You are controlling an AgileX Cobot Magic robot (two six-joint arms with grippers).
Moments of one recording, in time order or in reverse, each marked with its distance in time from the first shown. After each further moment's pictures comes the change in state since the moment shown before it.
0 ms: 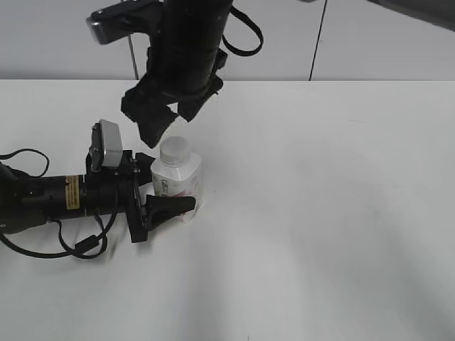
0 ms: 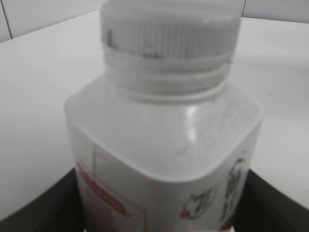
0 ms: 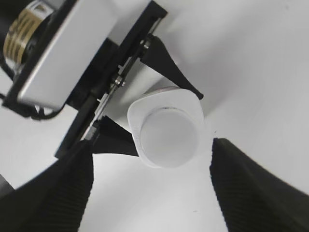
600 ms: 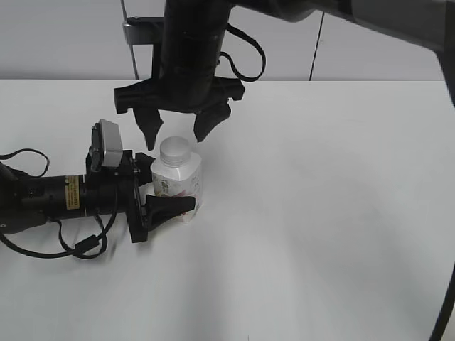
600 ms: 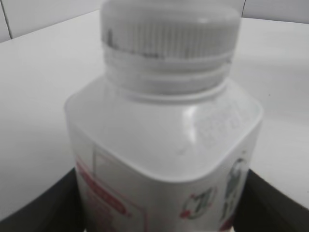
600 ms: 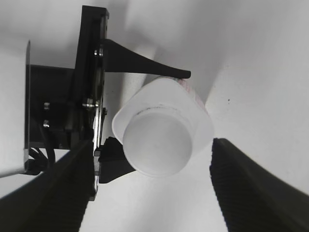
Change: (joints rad) left arm 0.000 0.000 0.000 0.000 0.000 0.000; right arm 0.000 0.042 0.000 -0.031 0.000 0.443
